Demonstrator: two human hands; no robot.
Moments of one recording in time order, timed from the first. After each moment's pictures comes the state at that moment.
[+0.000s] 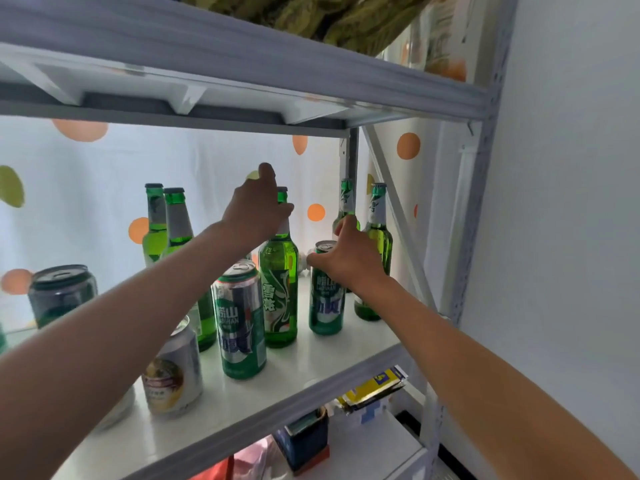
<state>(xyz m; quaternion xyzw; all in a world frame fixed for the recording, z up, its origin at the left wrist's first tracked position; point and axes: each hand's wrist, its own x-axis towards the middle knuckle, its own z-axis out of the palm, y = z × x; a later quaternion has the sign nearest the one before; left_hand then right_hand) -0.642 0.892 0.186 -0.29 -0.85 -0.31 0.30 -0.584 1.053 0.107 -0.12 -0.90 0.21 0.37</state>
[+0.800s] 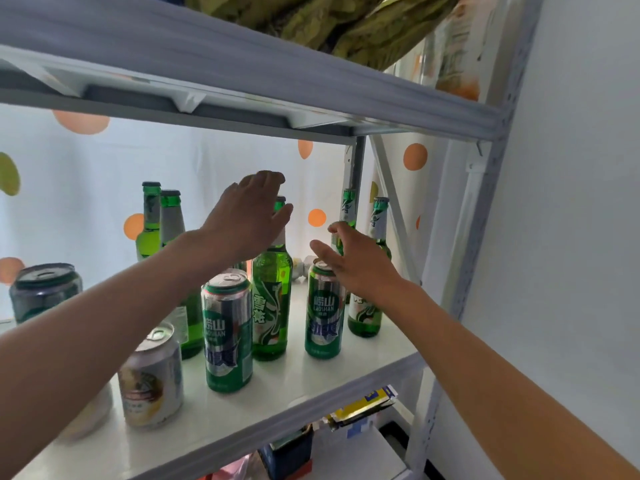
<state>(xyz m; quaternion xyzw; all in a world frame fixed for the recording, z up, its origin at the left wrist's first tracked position) -0.637 0.876 0.186 -0.38 -0.83 -0.18 0.37 -0.571 1.075 0.129 -0.01 -0.94 0.17 0.31</state>
